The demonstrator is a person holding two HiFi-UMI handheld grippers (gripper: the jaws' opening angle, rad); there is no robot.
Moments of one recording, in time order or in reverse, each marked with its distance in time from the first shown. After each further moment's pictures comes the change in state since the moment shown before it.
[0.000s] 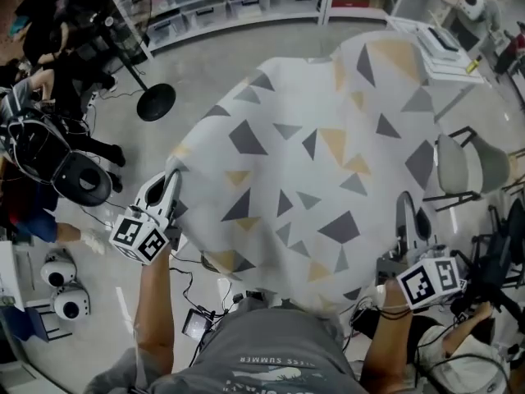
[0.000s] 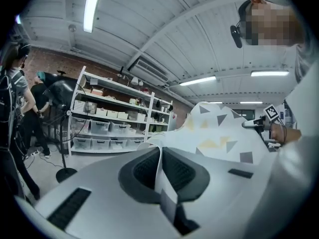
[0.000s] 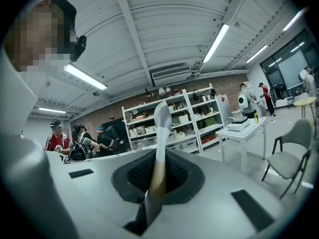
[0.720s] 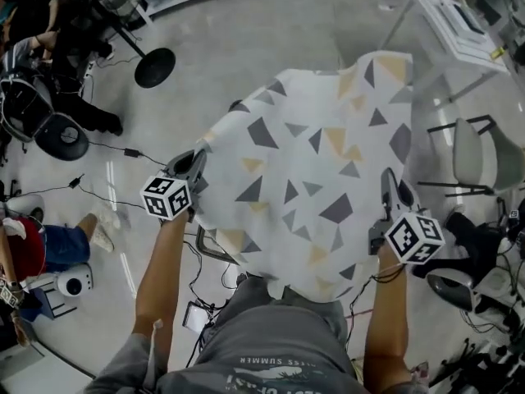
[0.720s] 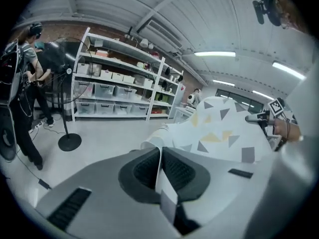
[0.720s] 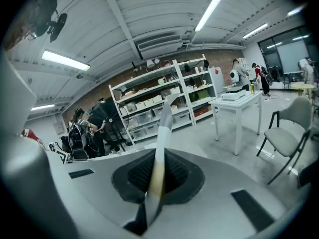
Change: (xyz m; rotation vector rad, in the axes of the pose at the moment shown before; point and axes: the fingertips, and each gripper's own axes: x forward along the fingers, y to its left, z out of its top) left arm 0.107 0.045 -0.189 -0.127 0.368 0.024; right arm 0.111 -0.093 -0.152 0.088 0.307 -0.073
